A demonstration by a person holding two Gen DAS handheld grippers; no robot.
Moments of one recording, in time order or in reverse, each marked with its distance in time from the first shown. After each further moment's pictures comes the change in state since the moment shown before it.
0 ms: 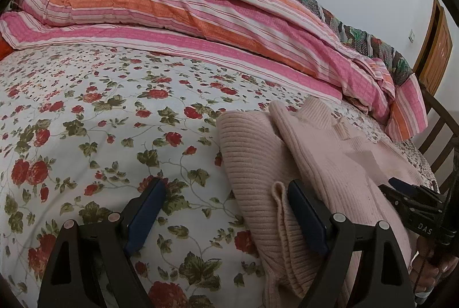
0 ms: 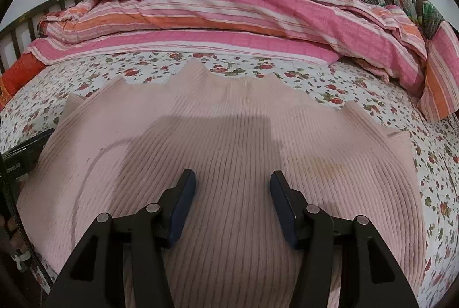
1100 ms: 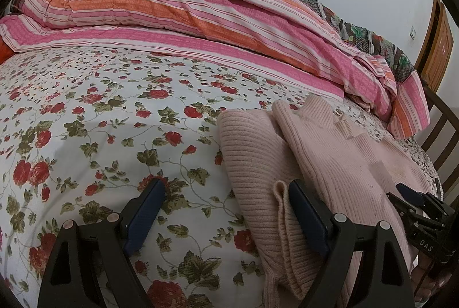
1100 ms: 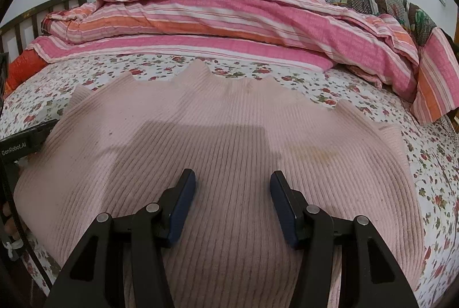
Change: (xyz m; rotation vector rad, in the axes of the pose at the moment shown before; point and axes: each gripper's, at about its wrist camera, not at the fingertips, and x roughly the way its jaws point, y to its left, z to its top) left arm 0.000 -0.004 -0.001 0.008 0.001 0.011; right arm -0.013 0.004 -0.021 -0.024 -0.064 -0.024
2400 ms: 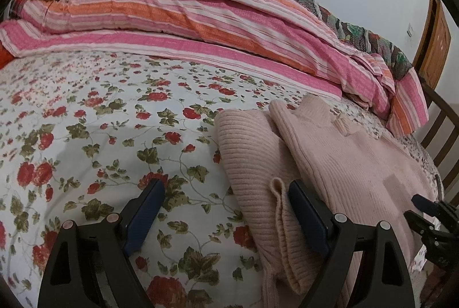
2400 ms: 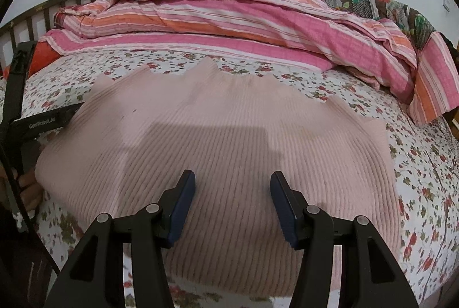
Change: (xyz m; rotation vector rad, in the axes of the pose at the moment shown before) left arm -0.007 -0.002 -0.004 0.030 -0.013 0.013; right arm -0.040 -0.006 -0.017 -0.042 0.011 0.031
